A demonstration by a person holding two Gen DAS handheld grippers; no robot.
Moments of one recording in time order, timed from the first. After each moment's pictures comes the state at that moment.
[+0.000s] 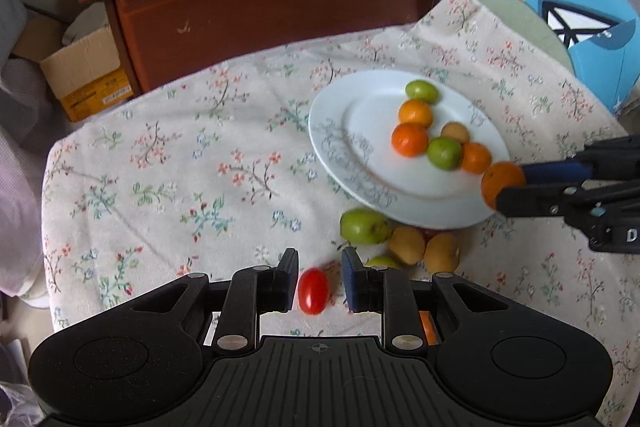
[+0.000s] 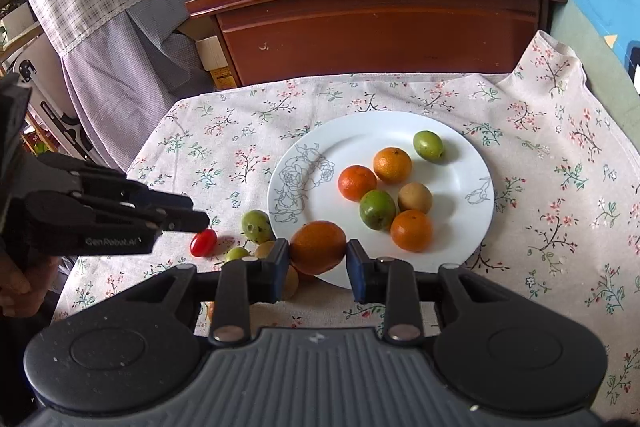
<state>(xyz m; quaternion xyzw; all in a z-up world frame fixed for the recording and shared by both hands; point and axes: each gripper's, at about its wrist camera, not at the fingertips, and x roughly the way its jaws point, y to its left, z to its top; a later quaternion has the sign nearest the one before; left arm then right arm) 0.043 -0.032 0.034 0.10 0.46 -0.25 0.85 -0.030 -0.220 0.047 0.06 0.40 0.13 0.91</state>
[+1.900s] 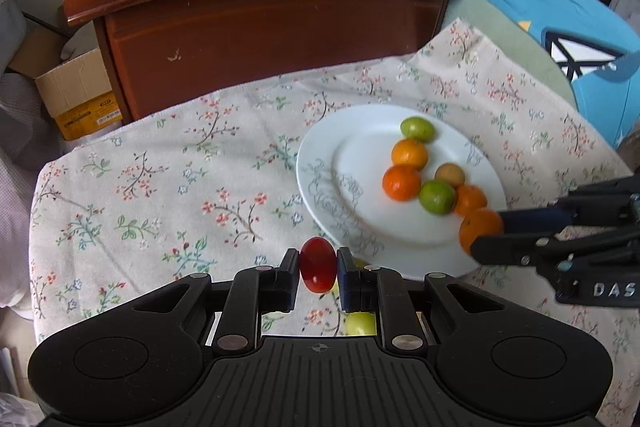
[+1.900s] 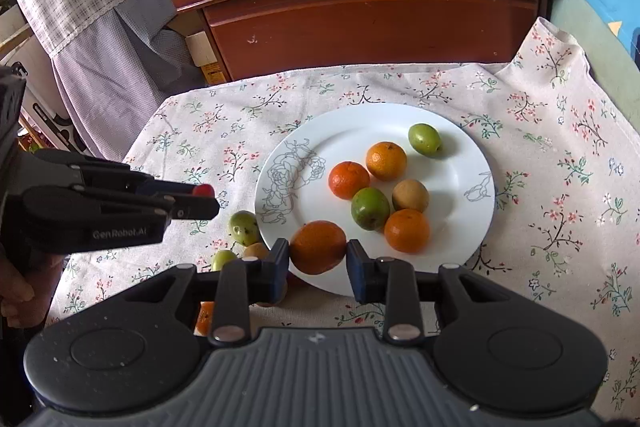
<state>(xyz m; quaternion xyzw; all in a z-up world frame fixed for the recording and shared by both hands) 0.058 -0.048 0.047 0.07 0.42 -0.26 0.87 -0.016 -0.226 0.038 0.06 0.41 0.12 0.90</state>
